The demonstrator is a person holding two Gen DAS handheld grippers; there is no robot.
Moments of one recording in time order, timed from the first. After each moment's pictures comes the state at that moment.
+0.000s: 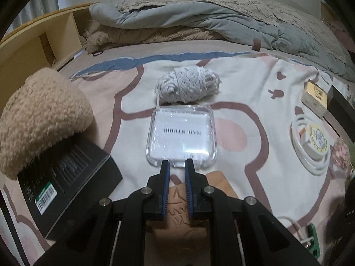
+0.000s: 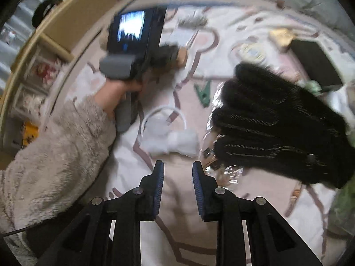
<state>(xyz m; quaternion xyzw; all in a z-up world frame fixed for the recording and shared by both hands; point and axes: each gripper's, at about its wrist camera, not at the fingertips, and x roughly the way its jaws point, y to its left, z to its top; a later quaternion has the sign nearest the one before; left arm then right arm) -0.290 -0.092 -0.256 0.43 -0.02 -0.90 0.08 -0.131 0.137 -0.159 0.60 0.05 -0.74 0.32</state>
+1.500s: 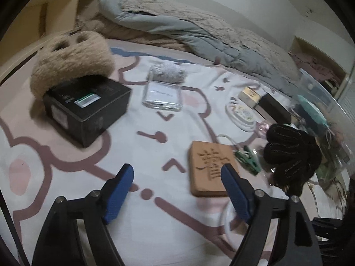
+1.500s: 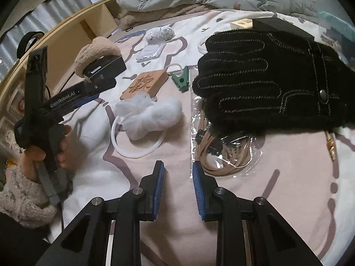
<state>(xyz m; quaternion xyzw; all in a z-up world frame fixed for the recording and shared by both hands) -0.158 -0.120 -0.226 0.40 0.11 -0.91 -0.07 -0.091 0.133 -0.248 0.51 -0.06 -0.83 0.24</state>
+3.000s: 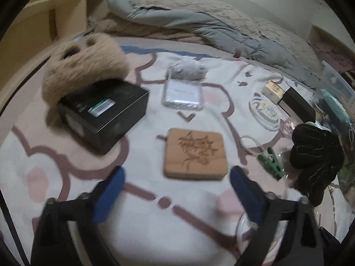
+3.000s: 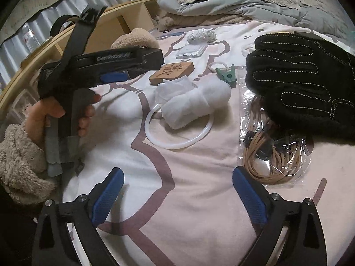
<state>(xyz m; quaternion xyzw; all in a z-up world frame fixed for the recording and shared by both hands) -0.175 -0.116 -0.227 0.42 0.06 -0.90 0.01 -0.072 0.104 -0.262 0.45 -0.03 -0.83 0.34</state>
